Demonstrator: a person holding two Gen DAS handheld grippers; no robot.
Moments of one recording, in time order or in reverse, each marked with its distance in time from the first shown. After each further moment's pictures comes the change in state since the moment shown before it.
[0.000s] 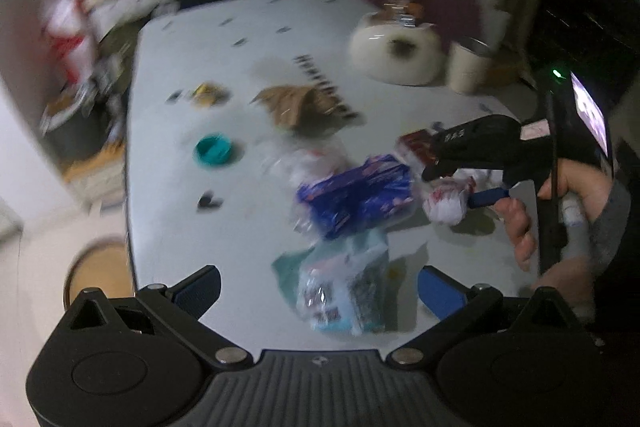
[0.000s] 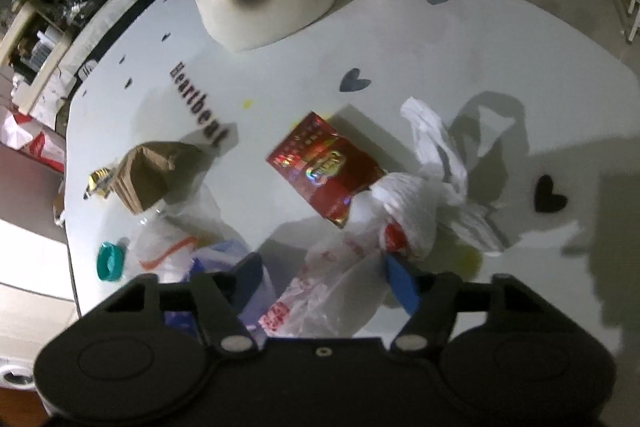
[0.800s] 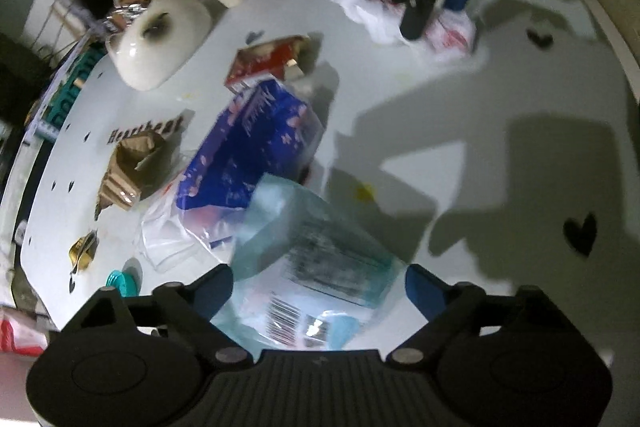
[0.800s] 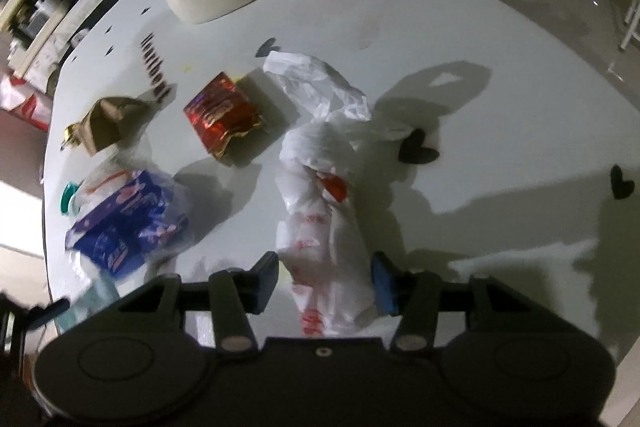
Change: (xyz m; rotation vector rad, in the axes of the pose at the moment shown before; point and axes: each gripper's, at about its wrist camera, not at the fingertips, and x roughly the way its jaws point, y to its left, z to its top) left arm 0.107 -0.043 -0.043 0.964 0.074 -0.090; right arm -0.038 -0.080 -0.032 -0.097 0.037 -0.021
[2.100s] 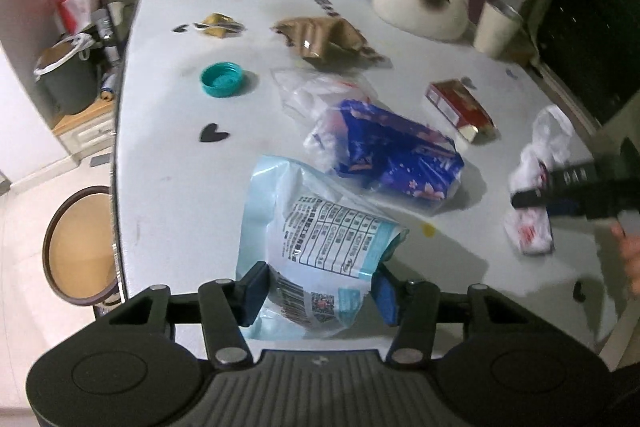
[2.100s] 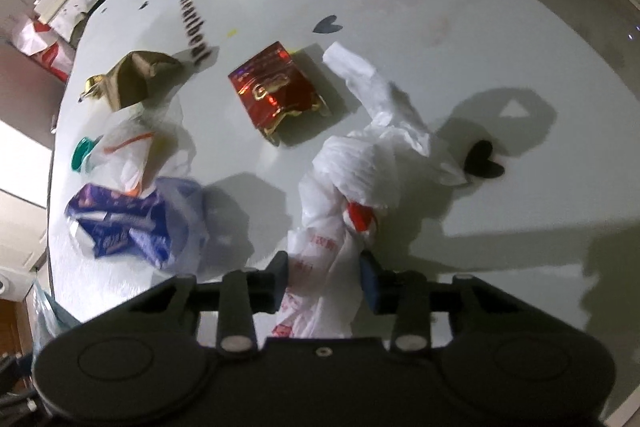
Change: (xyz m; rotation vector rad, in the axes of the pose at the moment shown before) left arm -0.063 0.048 -0.062 -1.104 0.017 0.019; right arm 0.012 0.031 0.002 -0.141 0.036 0.025
